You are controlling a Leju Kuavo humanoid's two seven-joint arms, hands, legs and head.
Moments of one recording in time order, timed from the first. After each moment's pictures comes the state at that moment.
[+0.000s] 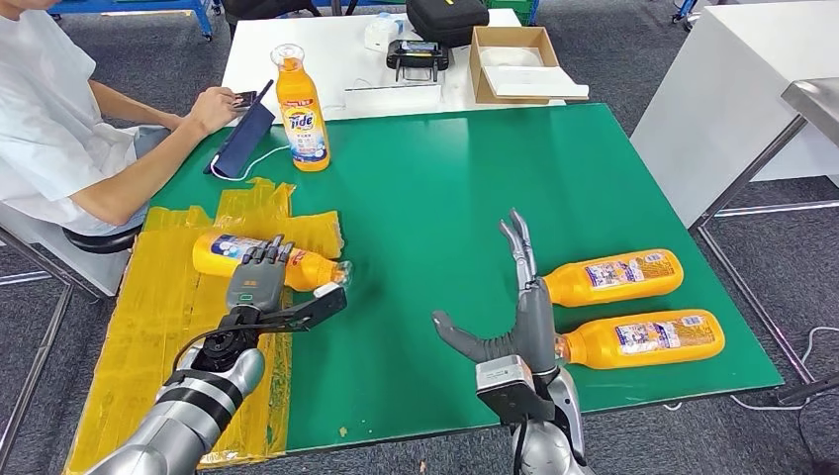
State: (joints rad) left arm -0.49 -0.03 -0.35 -0.79 -1.26 0.28 0.14; right arm 0.01 0.09 0.44 -1.70 0.48 -0.42 -0.32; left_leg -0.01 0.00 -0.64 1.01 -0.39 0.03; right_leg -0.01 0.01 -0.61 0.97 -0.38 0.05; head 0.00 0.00
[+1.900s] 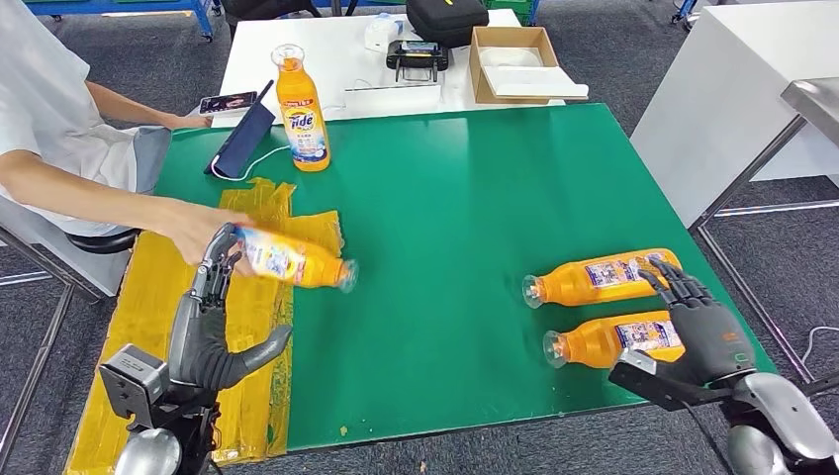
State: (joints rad) left arm 0.07 -0.04 -0.22 -1.79 -0.10 0.00 -0.40; right arm 0.14 -0.51 -0.03 -1.65 0.86 -0.01 -0.15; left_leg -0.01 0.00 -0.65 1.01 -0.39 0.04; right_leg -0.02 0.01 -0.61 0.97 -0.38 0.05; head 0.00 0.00
